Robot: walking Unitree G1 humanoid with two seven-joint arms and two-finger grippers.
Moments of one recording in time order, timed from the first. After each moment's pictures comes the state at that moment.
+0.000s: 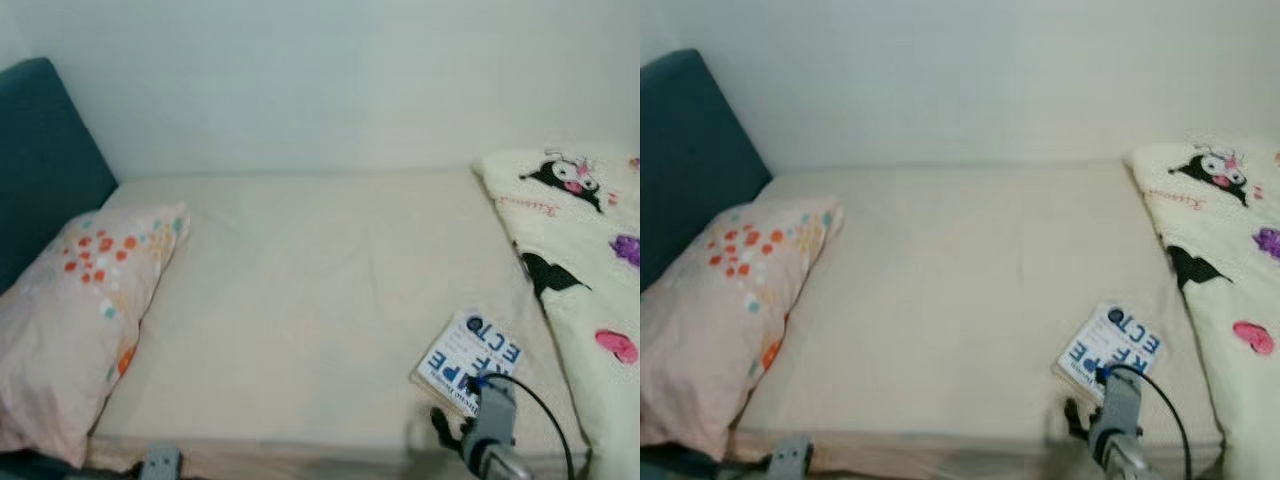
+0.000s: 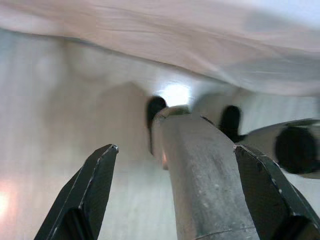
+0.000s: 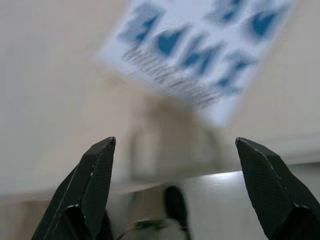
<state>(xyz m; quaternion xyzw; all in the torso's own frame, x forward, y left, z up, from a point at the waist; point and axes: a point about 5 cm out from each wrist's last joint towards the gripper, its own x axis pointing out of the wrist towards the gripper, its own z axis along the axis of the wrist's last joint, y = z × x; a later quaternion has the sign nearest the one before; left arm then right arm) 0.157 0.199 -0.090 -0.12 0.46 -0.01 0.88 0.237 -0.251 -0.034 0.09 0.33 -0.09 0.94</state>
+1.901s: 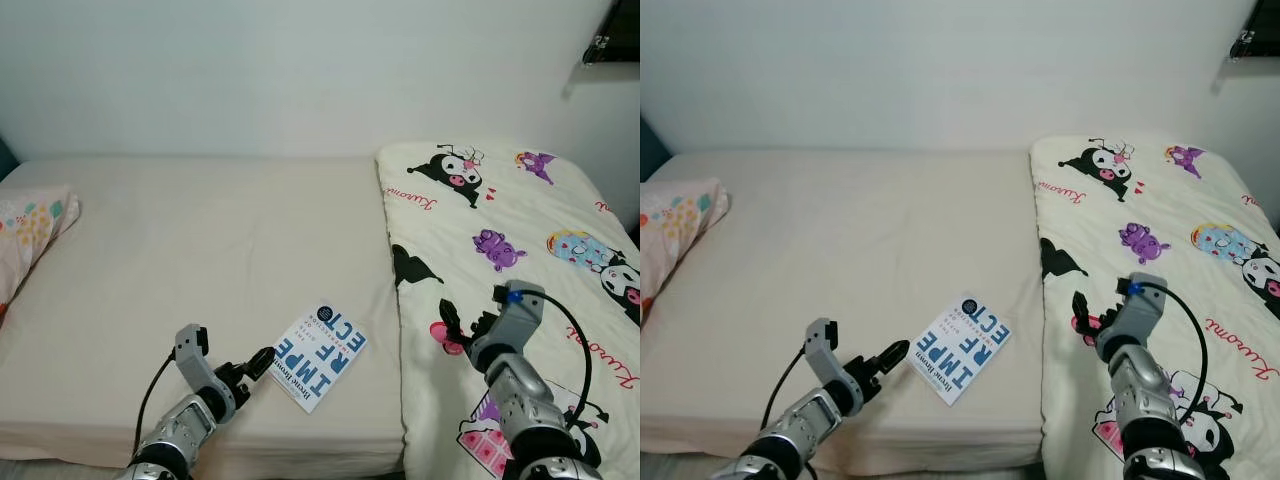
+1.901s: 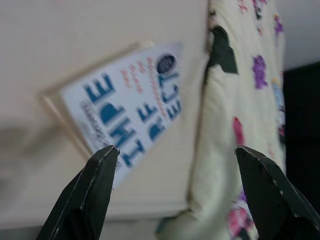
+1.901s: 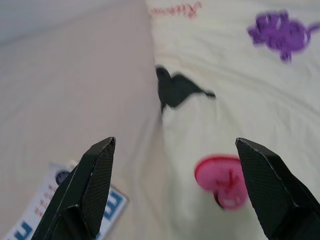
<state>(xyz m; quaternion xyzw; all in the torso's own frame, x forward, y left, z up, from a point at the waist) 0.288 0.140 0.000 -0.38 0.21 -0.16 0.89 0.327 -0.254 0.079 0.12 0.08 -0.05 0.99</state>
